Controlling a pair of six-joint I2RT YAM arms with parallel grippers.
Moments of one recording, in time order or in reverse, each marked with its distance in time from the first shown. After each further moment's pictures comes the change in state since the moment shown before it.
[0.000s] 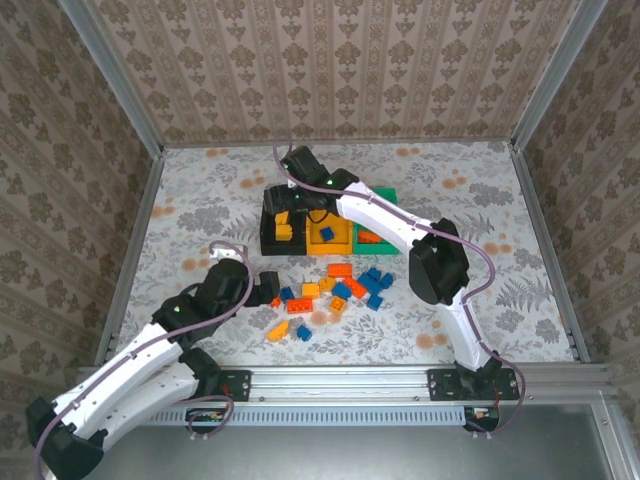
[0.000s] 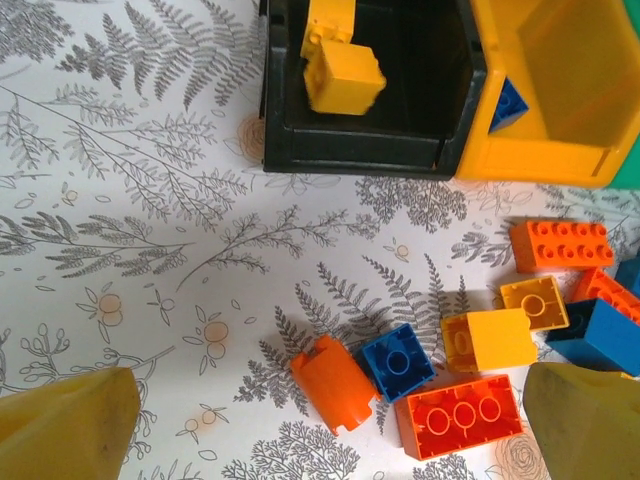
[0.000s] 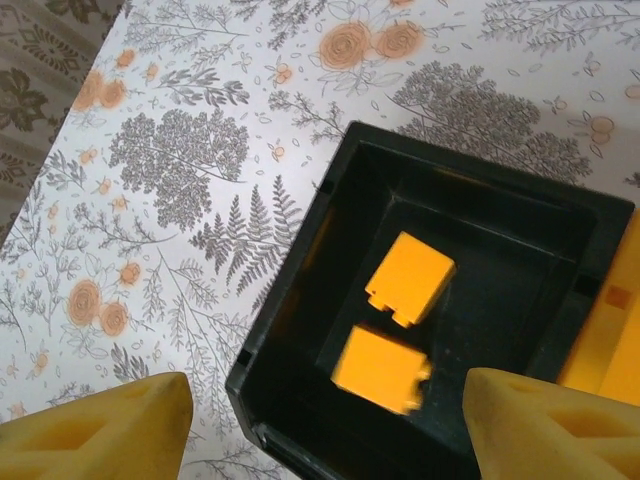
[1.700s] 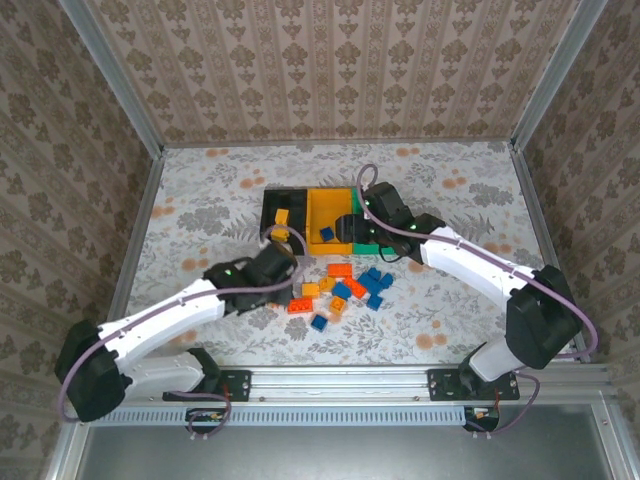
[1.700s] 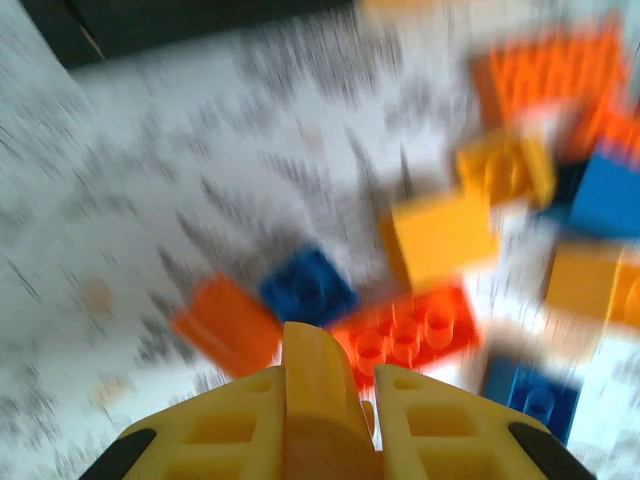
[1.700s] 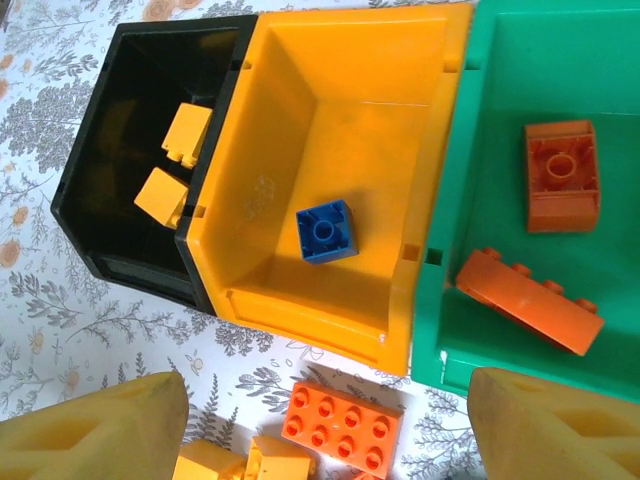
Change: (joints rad) left arm -0.091 0.423 0.230 -0.046 0.067 0.050; right arm -0.131 -0.692 -0.909 0.234 0.072 0.058
